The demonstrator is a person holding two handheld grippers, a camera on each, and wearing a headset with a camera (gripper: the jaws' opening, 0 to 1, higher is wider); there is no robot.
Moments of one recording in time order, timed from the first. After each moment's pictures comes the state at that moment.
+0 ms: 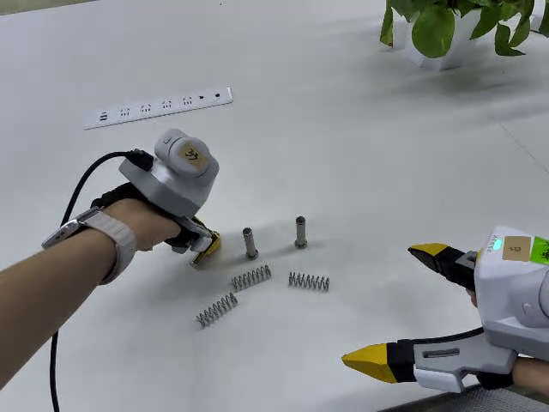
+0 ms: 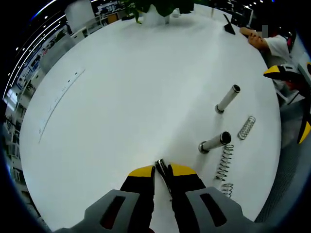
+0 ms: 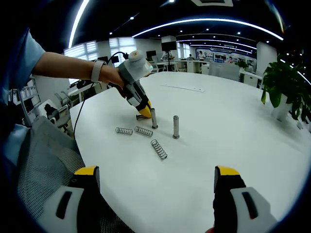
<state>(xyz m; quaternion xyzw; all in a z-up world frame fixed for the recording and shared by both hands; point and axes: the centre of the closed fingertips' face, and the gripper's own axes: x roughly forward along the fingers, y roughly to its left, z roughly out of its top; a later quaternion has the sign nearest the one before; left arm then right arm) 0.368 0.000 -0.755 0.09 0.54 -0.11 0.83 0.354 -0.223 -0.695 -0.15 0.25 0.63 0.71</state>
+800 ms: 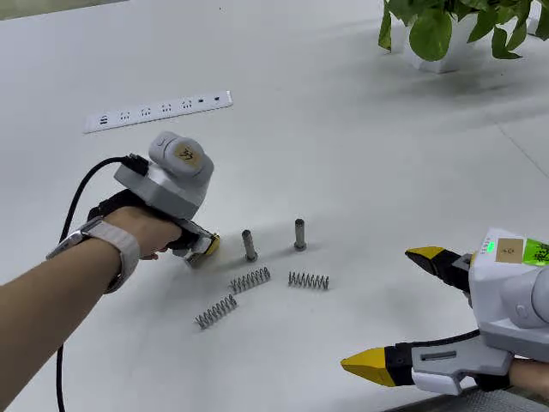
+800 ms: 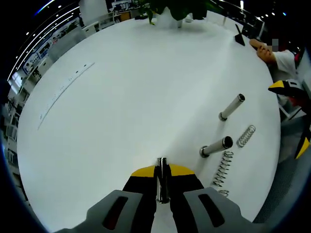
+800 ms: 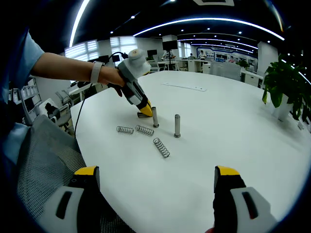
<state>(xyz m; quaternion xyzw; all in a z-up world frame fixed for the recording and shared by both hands) 0.366 0.004 -0.756 0.02 0.52 -0.07 0.85 0.352 -0.223 -0.696 -0.16 0.25 0.64 0.71</state>
